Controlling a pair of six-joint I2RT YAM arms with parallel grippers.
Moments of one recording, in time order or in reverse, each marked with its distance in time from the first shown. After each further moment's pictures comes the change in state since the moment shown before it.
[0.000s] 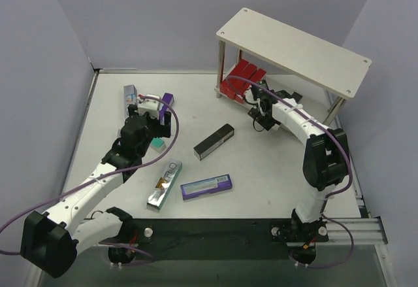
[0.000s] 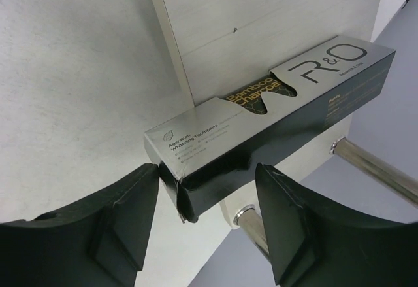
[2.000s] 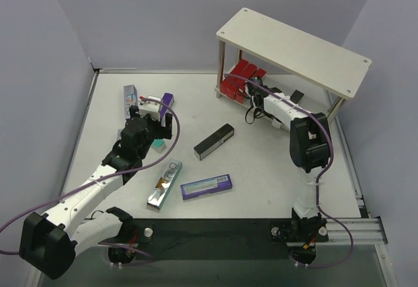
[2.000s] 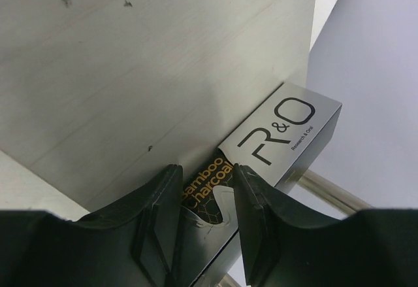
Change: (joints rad) left arm -0.020 -0.016 -0.019 0.016 0.002 0.005; right arm -0.040 0.261 0.150 0.198 0.217 -0.079
